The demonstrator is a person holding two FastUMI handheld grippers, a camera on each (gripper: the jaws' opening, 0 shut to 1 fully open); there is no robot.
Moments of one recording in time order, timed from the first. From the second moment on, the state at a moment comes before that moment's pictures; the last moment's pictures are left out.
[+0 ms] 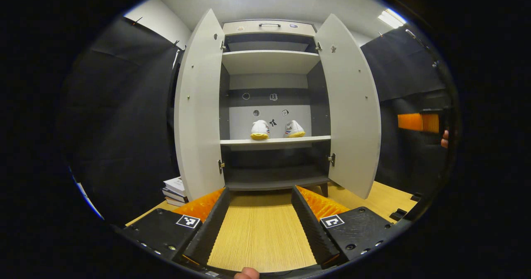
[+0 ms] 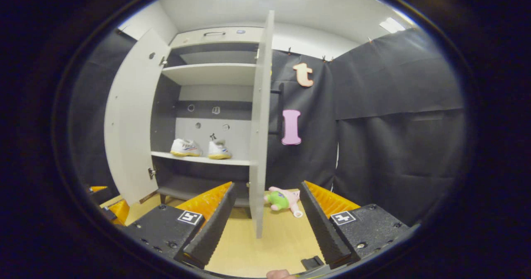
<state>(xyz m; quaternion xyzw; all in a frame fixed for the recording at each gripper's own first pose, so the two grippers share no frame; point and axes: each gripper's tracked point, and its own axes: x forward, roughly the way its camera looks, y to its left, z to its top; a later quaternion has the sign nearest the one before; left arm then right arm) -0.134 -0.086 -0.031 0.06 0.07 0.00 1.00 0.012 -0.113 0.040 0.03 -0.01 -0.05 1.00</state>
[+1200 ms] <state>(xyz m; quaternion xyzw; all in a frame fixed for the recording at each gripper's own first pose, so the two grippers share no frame) -0.121 -0.090 -0.043 0.07 0.10 -0.02 0.99 0.168 -0.219 0.154 0.02 -0.03 -0.10 0.99</state>
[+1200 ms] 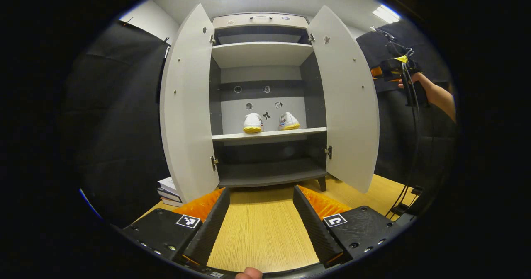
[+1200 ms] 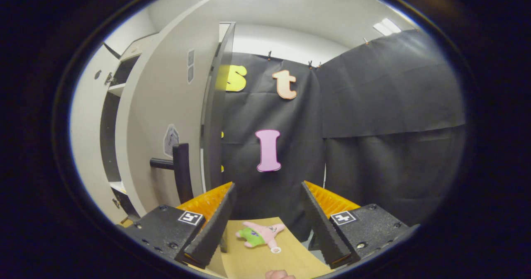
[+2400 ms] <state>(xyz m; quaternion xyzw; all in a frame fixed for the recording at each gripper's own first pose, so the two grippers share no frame) -0.121 -0.015 -0.037 0.05 0.09 0.04 0.99 0.210 -0.013 0.163 0.04 -0.03 0.04 1.00</state>
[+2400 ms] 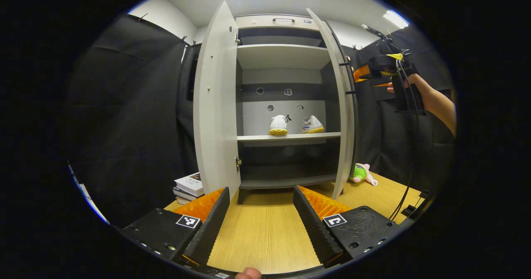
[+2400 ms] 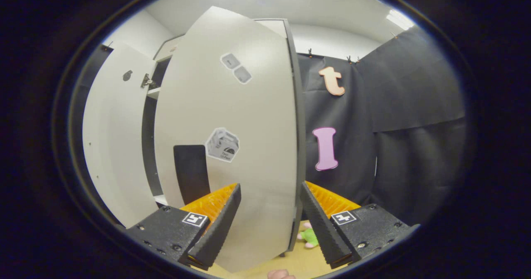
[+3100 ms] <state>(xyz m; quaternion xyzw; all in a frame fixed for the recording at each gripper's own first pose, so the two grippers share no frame) -0.117 -0.001 -0.041 0.05 0.10 0.05 0.99 0.199 -0.020 0.176 0.03 -0.06 0.02 1.00</state>
